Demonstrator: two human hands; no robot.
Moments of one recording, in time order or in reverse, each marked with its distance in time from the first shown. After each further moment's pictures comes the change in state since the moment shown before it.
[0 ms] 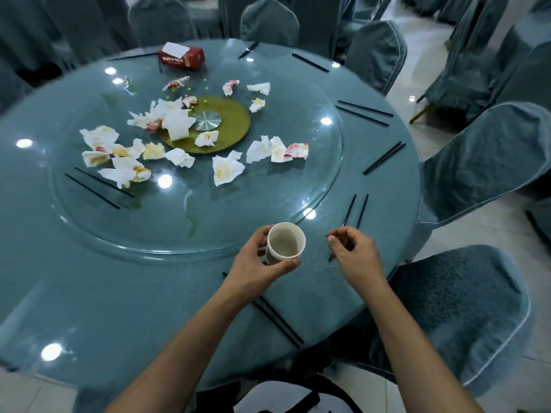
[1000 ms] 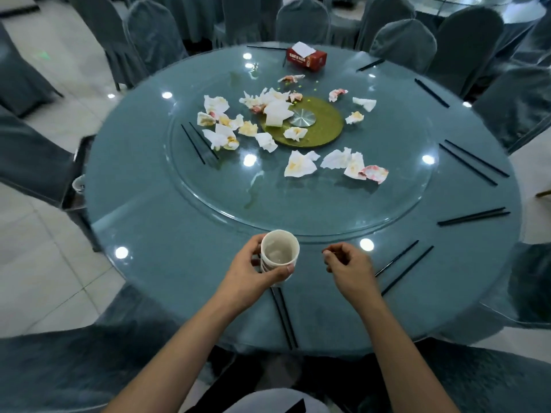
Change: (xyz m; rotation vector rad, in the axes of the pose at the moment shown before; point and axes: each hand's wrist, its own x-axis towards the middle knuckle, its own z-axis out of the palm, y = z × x) left_hand -0.078 0.016 0.014 -0.121 0.484 -0.124; right_hand 0.017 -0.010 0.031 -0.044 -0.499 -0.101
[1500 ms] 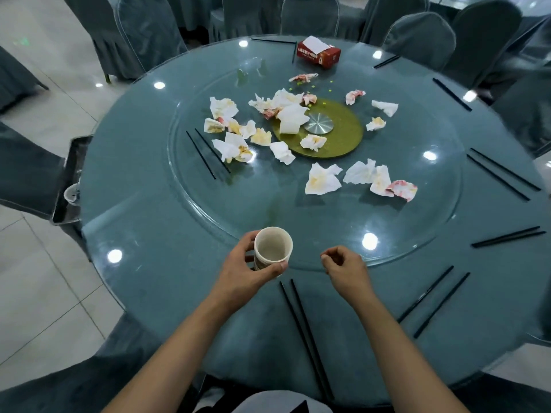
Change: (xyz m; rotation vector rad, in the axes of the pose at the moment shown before) left_hand 0.100 -0.016 -0.094 0.005 0.019 -0.026; right_hand 0.092 -0.029 0.094 -0.168 -0.020 0.076
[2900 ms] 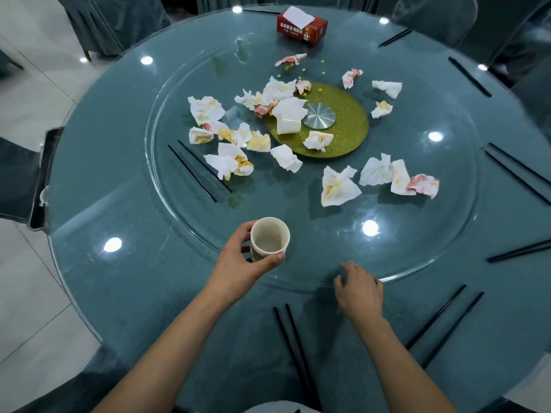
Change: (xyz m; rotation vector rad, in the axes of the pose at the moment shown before) left_hand 0.102 0.007 0.002 0.033 0.000 -0.067; right_hand 0.076 0.046 0.005 -0.765 -0.003 0.066
